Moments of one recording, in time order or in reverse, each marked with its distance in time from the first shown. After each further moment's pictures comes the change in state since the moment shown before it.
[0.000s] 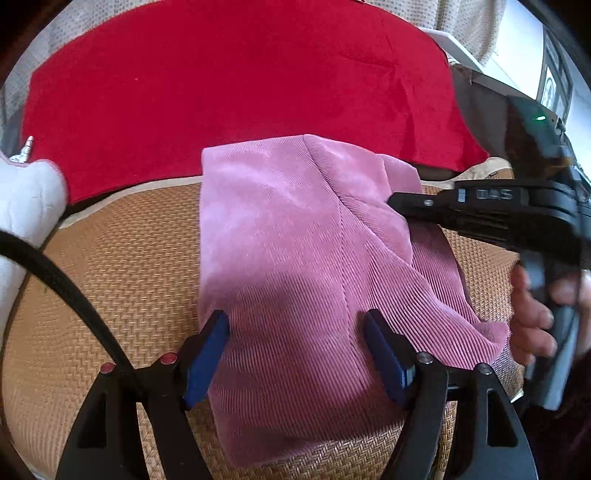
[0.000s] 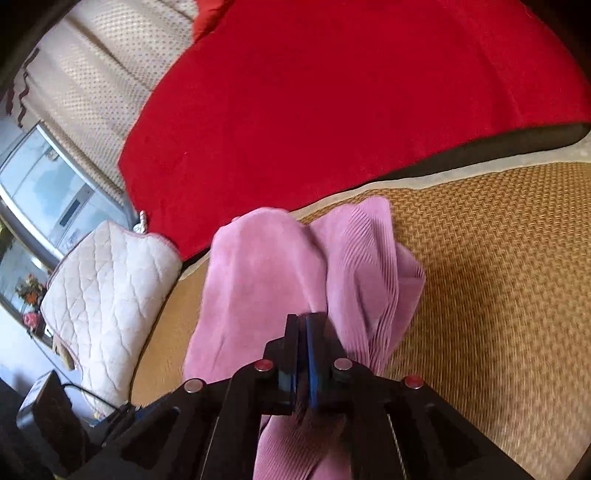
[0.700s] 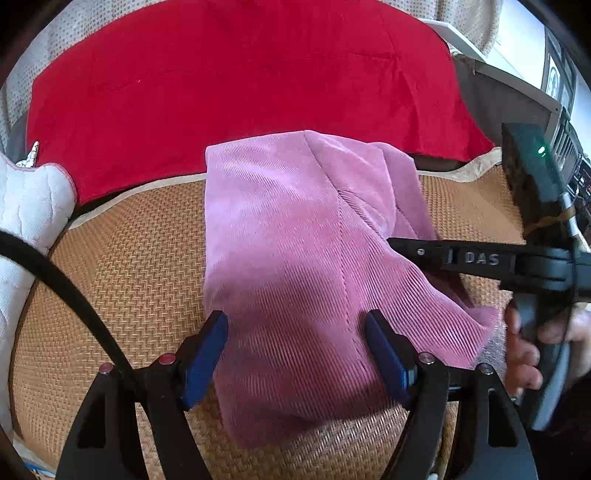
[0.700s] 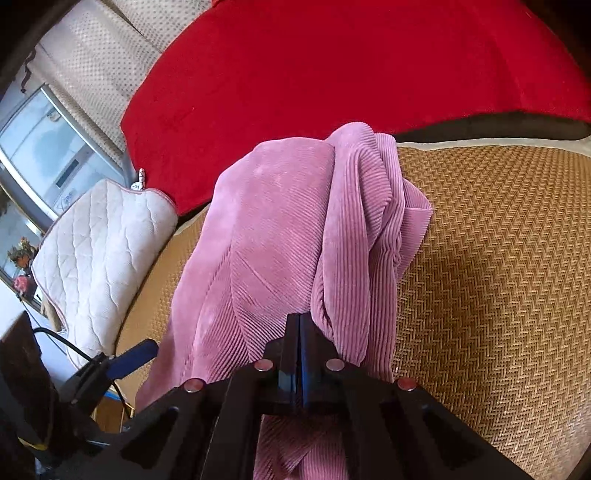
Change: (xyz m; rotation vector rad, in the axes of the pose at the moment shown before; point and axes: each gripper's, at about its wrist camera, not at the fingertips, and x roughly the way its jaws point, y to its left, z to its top) left arm -0.012 -0.004 0.004 0.018 0.033 0.026; right arm 0.018 0.000 -0.032 -0.062 0.093 -0.042
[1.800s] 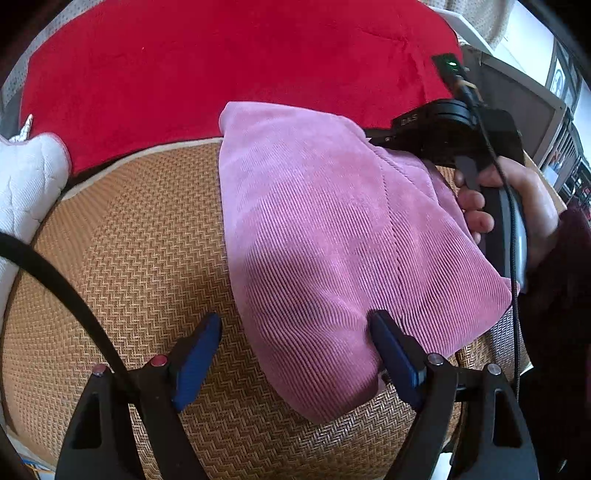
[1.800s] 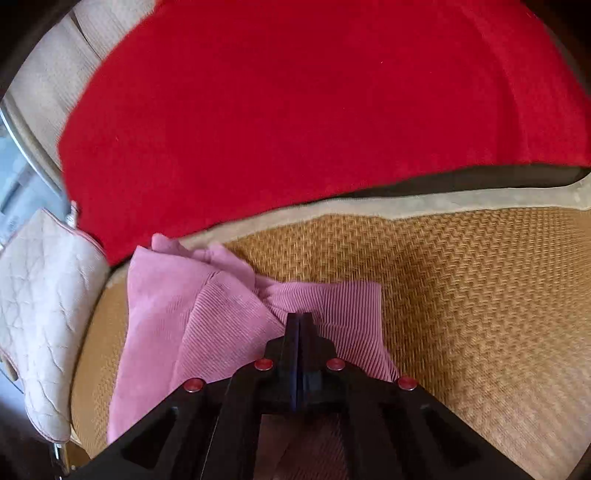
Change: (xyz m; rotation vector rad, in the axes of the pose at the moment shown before) left arm 0.035 0.047 -0.015 -0.032 0.085 -0.045; right arm 0.054 -0.022 0.100 0.079 -0.062 -0.187
